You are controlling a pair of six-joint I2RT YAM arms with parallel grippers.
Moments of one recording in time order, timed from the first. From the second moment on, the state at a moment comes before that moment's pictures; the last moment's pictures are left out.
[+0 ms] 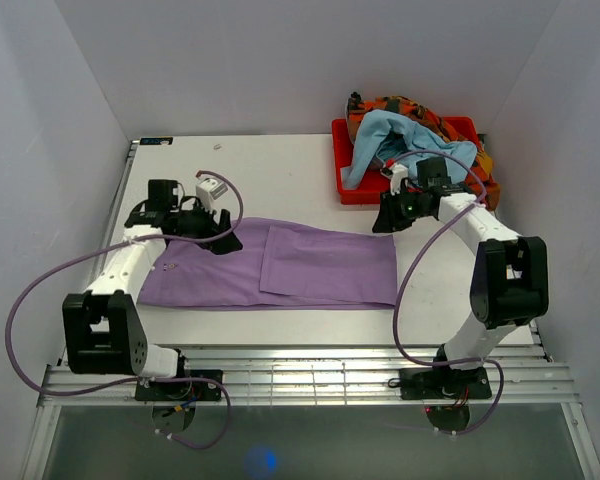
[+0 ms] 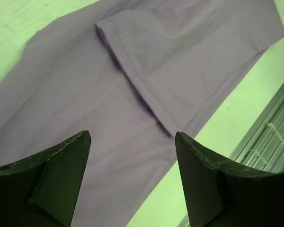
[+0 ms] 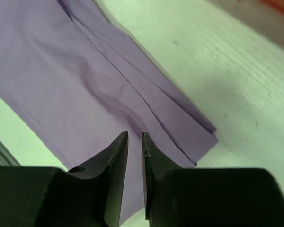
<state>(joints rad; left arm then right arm) 0.01 1.36 1.00 -0.57 0.78 0.36 0.16 1.67 1.21 -0.52 -0.66 -0.20</state>
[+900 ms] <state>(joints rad) -0.29 1.90 1.21 -0.19 0.51 -0.05 0.18 1.73 1.01 -0.52 -0.51 -0.37</state>
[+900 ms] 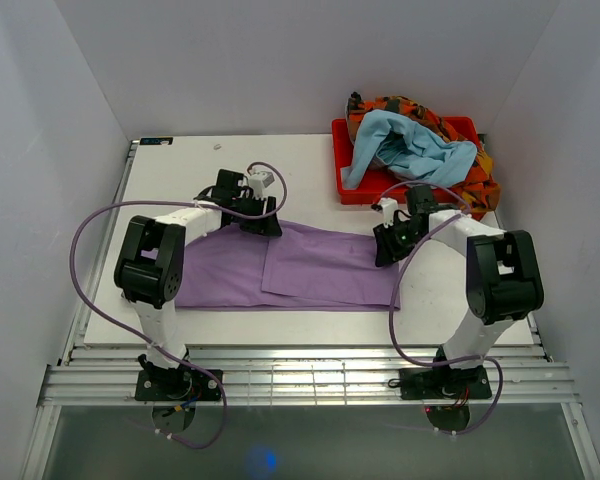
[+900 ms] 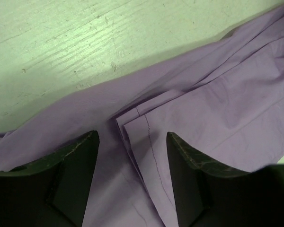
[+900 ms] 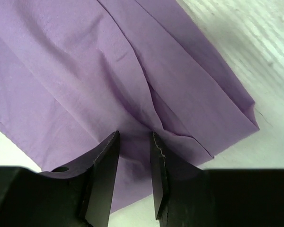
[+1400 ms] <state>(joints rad) -0.29 1.91 1.22 -0.15 0.53 -0.06 0.16 1.55 0.99 -0.62 -0.46 -0.39</state>
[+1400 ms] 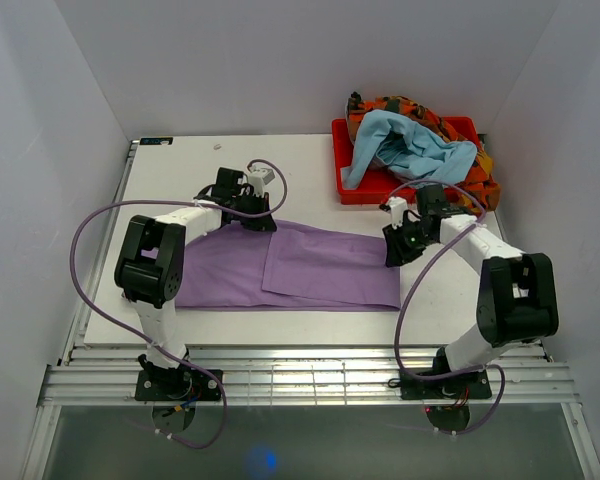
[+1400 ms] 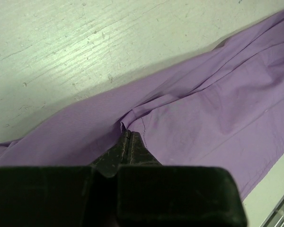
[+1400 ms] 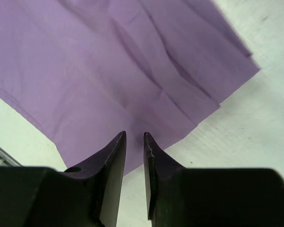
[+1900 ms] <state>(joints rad) -0.30 1.79 1.16 -0.17 0.38 -0.04 0.15 1.72 0.99 -0.71 -0.49 -0.41</state>
